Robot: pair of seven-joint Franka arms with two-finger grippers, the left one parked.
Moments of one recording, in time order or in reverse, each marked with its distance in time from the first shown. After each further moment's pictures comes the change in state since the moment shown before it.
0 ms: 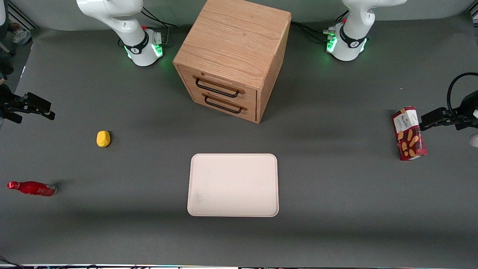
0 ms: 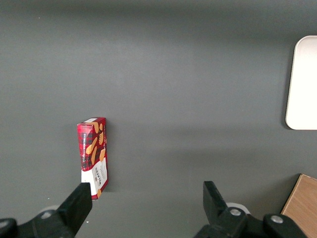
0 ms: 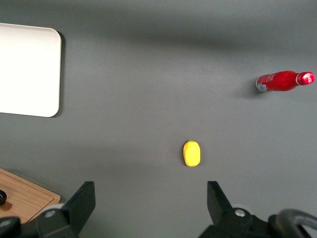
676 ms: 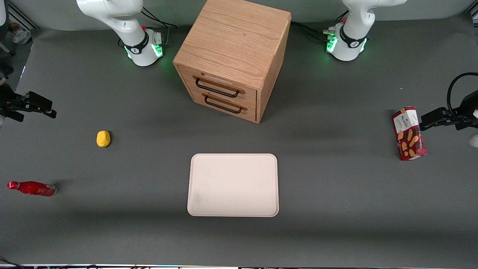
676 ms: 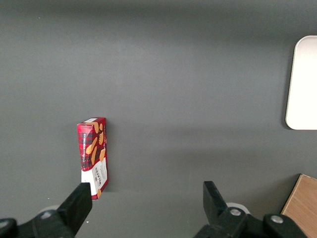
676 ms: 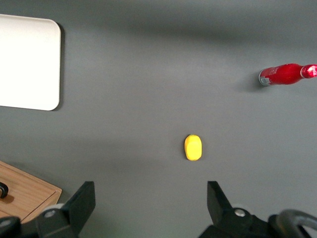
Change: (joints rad) arm -0.001 0.000 0.007 -0.001 0.000 -0.033 0.000
